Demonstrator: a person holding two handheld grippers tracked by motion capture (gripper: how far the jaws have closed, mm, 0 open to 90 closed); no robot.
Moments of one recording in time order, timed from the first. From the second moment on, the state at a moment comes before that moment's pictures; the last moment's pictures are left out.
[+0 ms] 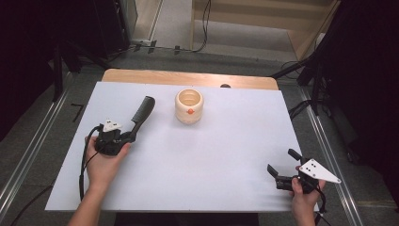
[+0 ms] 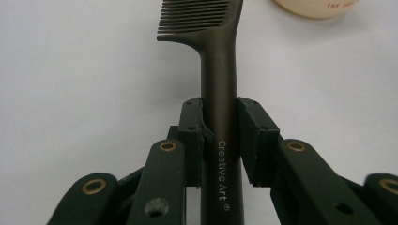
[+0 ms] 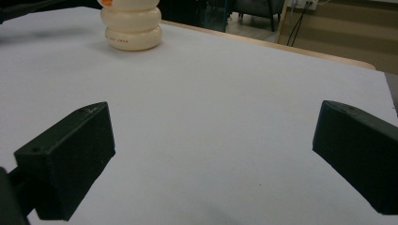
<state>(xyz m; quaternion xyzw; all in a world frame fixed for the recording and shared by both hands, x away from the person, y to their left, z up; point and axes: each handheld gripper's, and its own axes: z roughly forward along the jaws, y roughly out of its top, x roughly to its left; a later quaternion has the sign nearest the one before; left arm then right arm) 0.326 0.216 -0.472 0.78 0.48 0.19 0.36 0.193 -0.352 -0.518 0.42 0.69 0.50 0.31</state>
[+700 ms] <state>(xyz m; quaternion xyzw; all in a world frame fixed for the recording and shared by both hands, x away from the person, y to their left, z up) 0.306 0.196 -0.458 0.76 0.45 0.19 0.43 0.200 -0.330 -0.488 0.42 0.69 0.53 0.28</state>
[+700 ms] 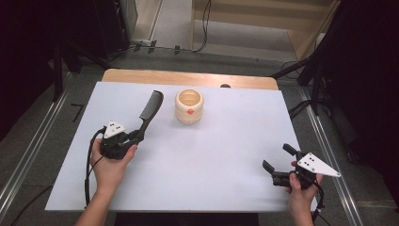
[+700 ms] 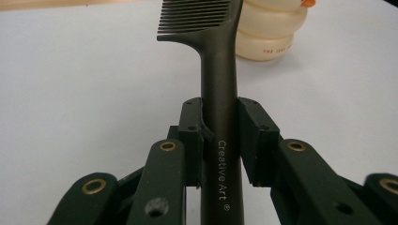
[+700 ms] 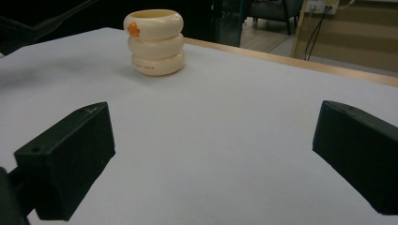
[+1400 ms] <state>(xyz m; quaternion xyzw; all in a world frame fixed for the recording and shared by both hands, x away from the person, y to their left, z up) 0.298 0.181 -0.456 0.76 0.43 0.19 0.46 0.240 -0.264 -0.455 0.38 0.71 0.56 0.23</state>
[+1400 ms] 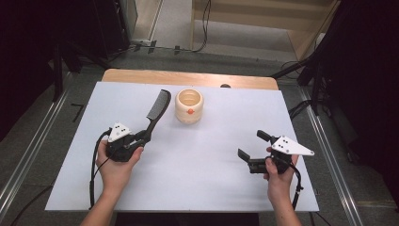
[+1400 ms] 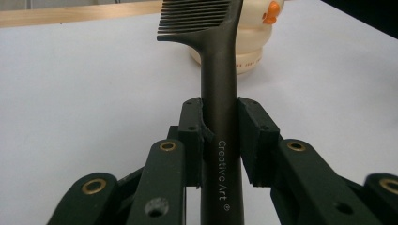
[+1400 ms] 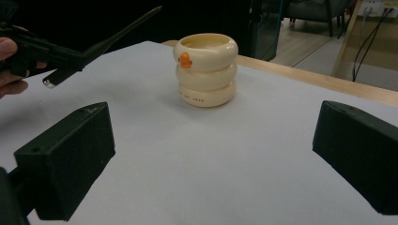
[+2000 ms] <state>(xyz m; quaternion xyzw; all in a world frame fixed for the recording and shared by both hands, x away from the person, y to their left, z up) 0.287 0.164 -0.451 0.76 0.40 0.19 0.48 0.262 -0.226 -0.442 0.38 0.71 0.55 0.20</state>
